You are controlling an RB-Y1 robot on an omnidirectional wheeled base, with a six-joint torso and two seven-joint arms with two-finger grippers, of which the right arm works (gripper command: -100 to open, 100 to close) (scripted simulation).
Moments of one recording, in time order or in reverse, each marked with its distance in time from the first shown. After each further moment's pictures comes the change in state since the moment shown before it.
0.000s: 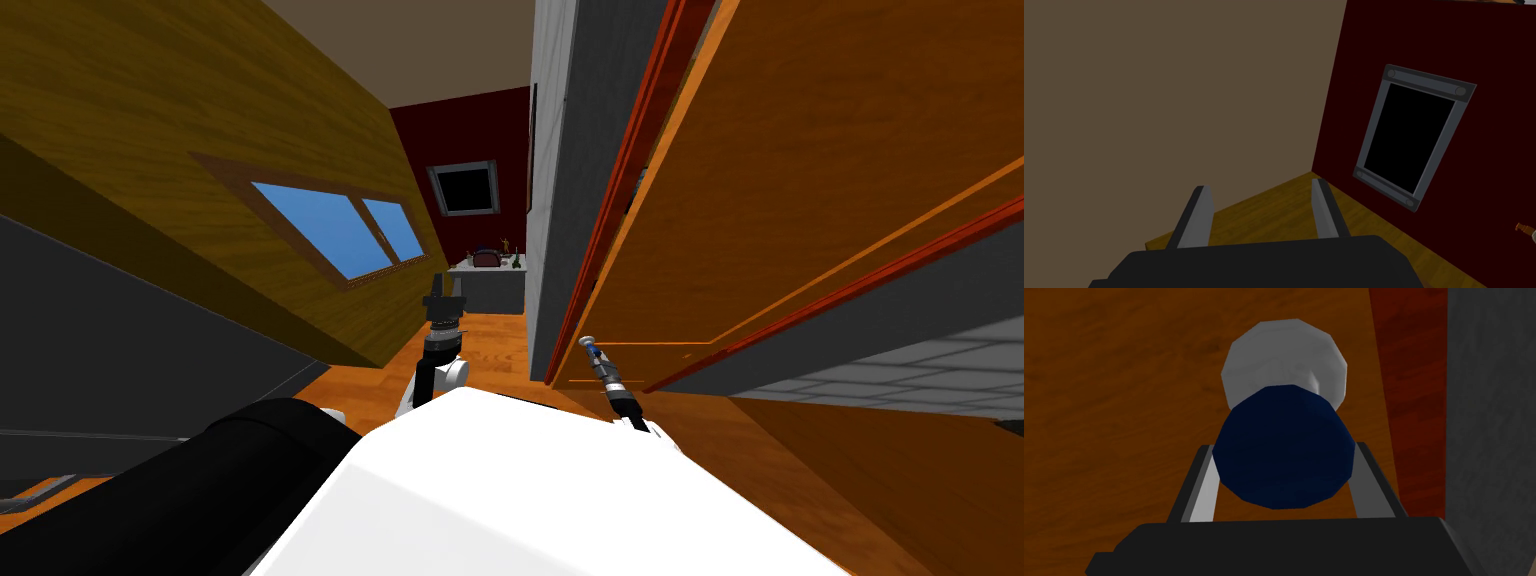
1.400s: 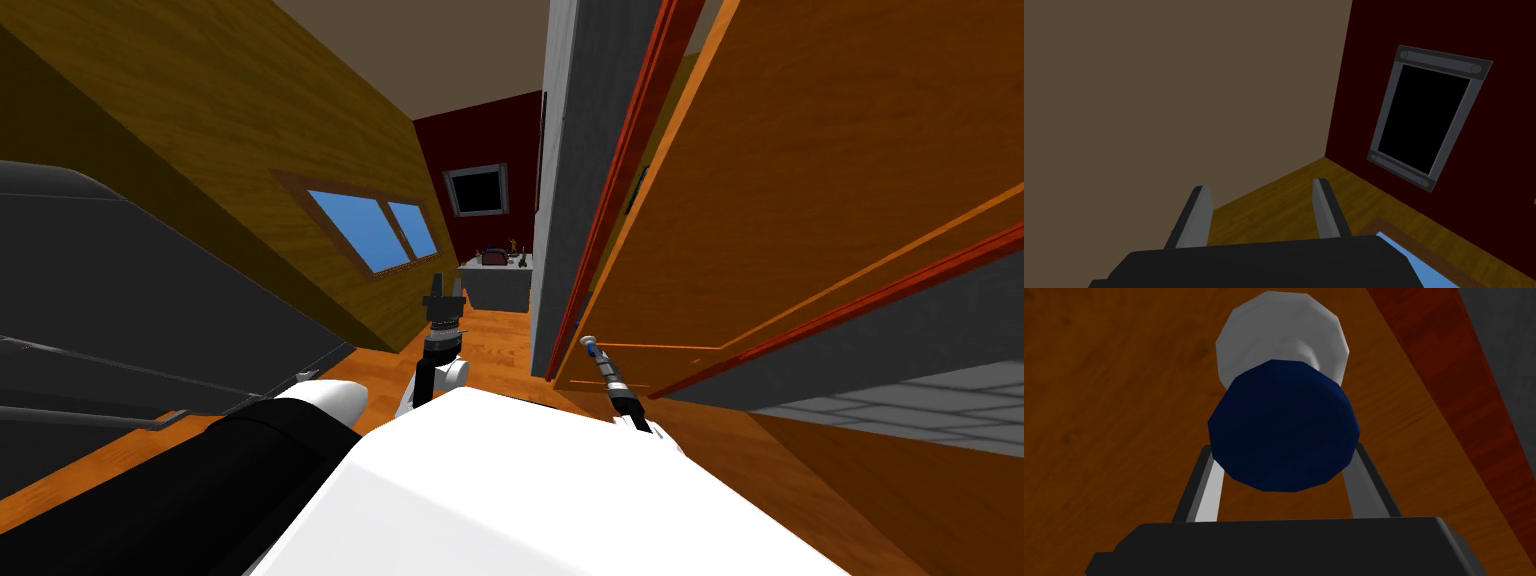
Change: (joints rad) arm -0.002 -0.008 0.018 -0.008 -0.102 0.017 -0.317
